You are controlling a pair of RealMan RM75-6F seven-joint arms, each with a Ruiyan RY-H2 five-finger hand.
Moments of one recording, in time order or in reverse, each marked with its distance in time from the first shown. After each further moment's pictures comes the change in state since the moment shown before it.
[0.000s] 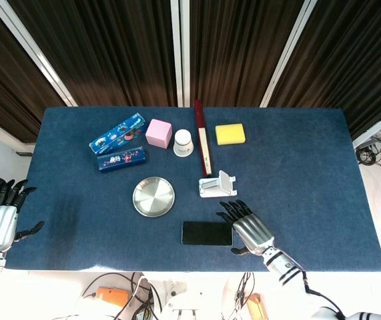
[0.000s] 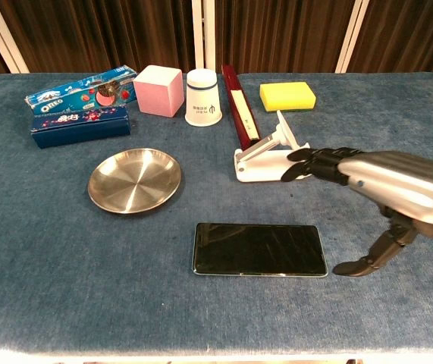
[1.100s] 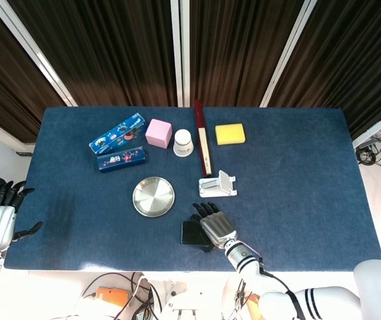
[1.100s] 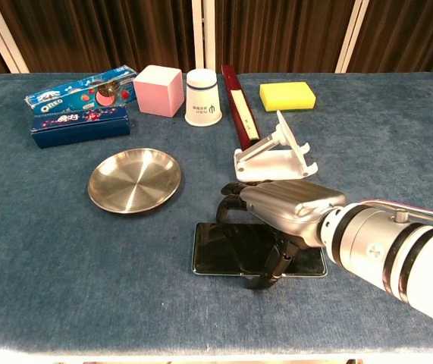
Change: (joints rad) left arm -0.001 -0.026 -0.001 0.074 -0.010 -0.021 -0.064; right arm 0.272 -0.269 0.047 0.043 0.577 0.039 -0.354
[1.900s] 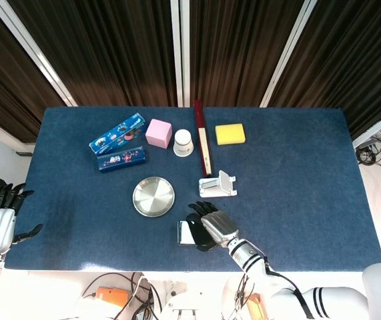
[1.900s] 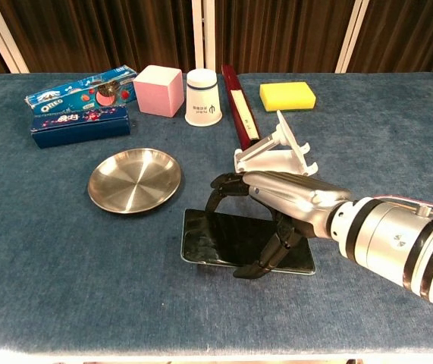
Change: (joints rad) left arm 0.015 0.012 0.006 -0.048 -0.003 0.012 0.037; right arm -0.040 0.048 -0.032 0.086 -0.337 -0.074 0.507
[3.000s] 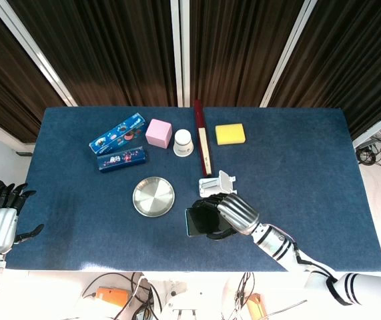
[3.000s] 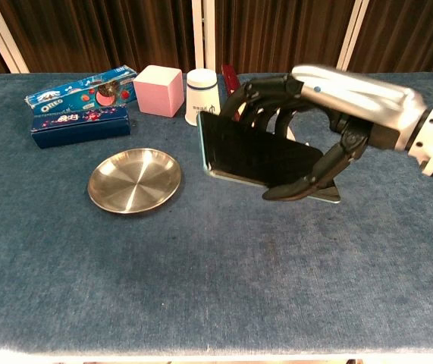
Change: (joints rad) left arm -0.004 0.010 -0.002 -0.028 -0.006 -0.016 0.023; right arm 0.041 0.253 -0.039 0.092 -0.546 0.221 0.612
